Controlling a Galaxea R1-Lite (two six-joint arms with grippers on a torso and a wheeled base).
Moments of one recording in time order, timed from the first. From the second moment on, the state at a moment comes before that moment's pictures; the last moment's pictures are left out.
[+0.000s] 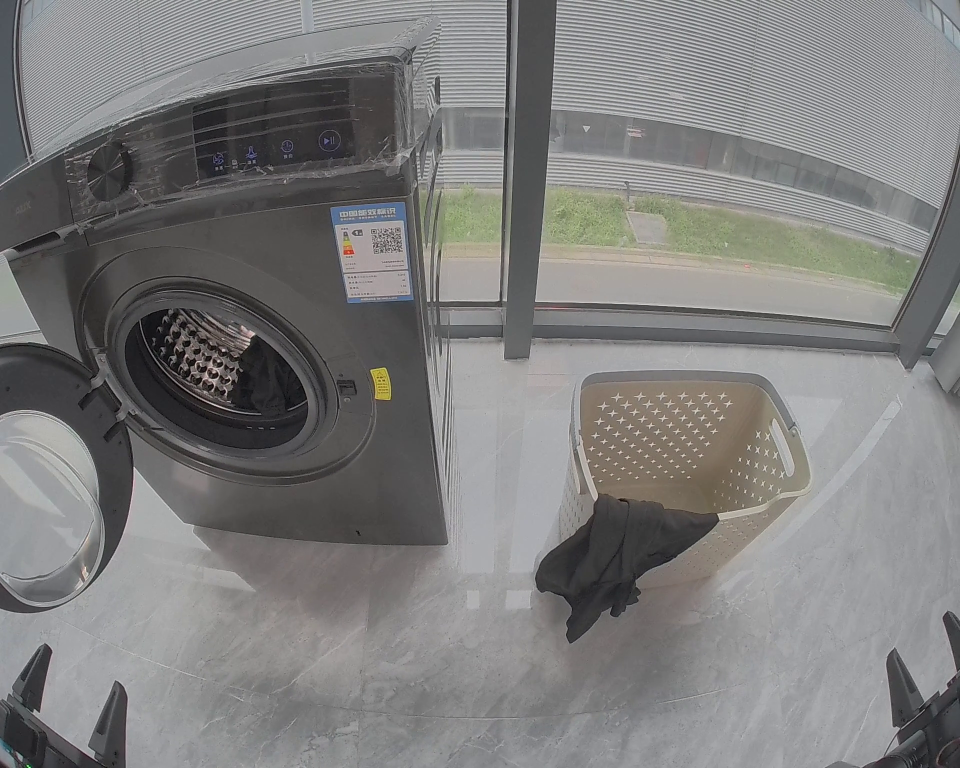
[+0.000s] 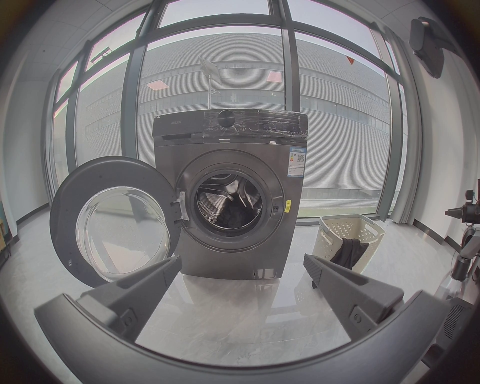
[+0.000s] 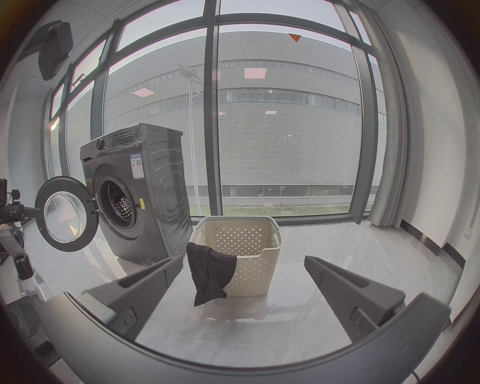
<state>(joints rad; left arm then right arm) 0.00 0.01 -0.02 0.00 0.01 -0.02 0.00 0.01 -0.02 0.00 0.01 0.00</state>
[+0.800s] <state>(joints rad) 0.00 0.01 -0.02 0.00 0.01 -0.02 0.00 0.02 -0.05 -0.03 -0.01 0.01</state>
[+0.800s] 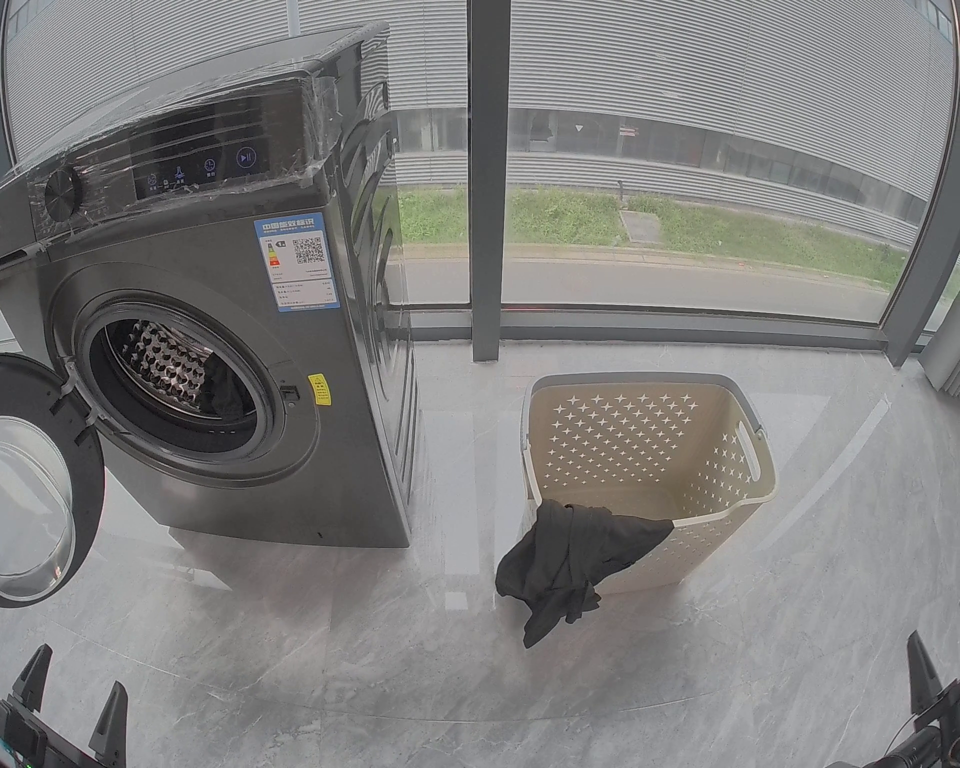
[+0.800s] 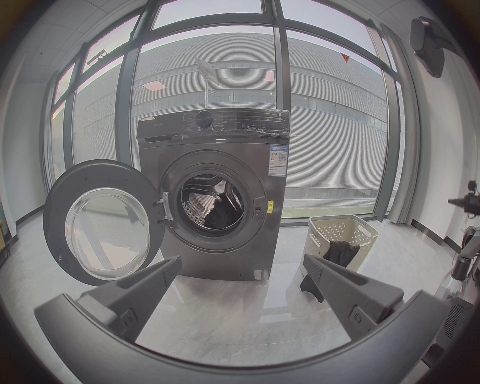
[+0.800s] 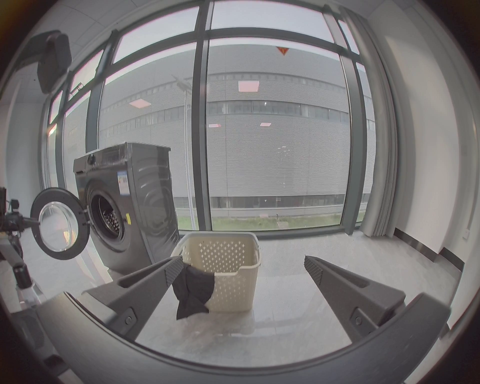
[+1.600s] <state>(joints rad) 0.00 0.02 -0.02 0.00 0.01 -0.02 0.16 0.74 -0.34 -0.10 0.18 0.02</state>
